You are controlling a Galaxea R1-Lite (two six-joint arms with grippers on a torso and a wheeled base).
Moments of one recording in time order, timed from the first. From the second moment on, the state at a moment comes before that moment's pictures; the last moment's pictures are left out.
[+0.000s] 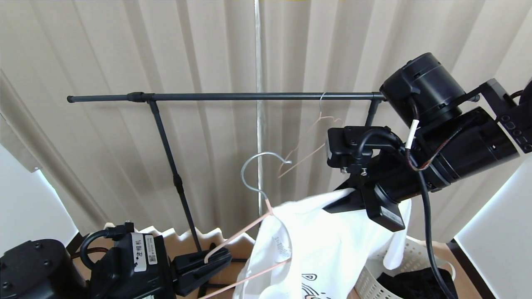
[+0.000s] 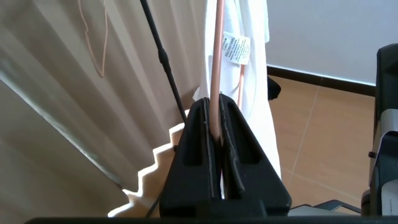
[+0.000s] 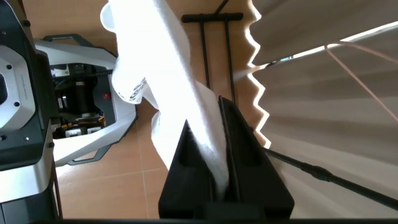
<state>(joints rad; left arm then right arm) -0.59 1.67 0.00 -1.57 -0.45 0.29 0.63 1.73 -1.54 0.75 0.27 -0.72</state>
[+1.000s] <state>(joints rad) -0.59 1.67 0.00 -1.57 -0.45 0.24 0.64 1.68 -1.53 0.75 0.25 -0.69</state>
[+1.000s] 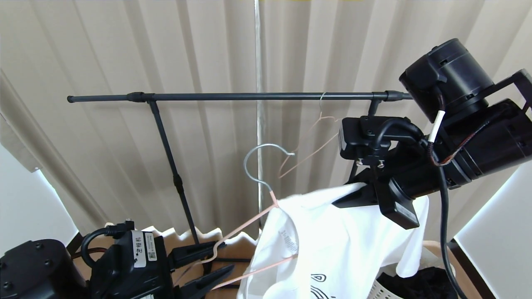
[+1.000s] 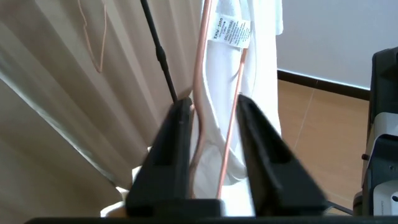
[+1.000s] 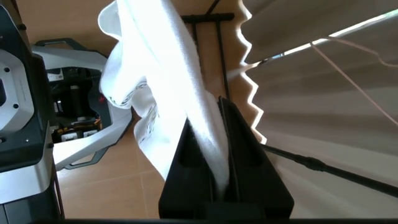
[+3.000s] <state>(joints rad) -0.61 1.52 -0.55 -0.57 0.06 -0.22 0.70 1.67 -1.37 0.09 -0.19 -0.47</state>
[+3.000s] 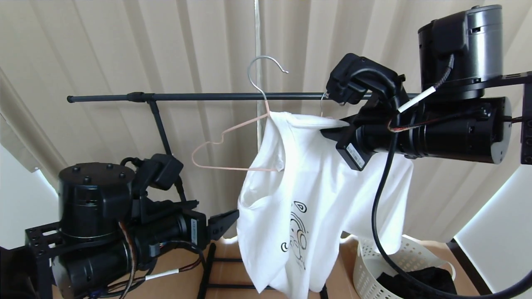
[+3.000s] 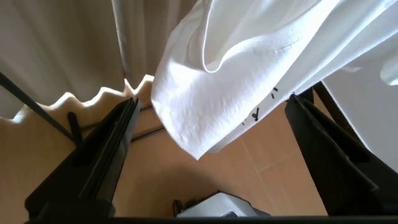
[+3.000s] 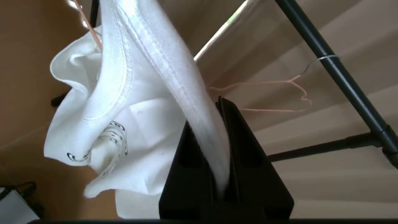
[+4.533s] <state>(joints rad) -0.64 1.77 -0.61 -0.74 0.38 -0.28 0.68 1.55 -1.15 -0.16 -0.17 -0.38</state>
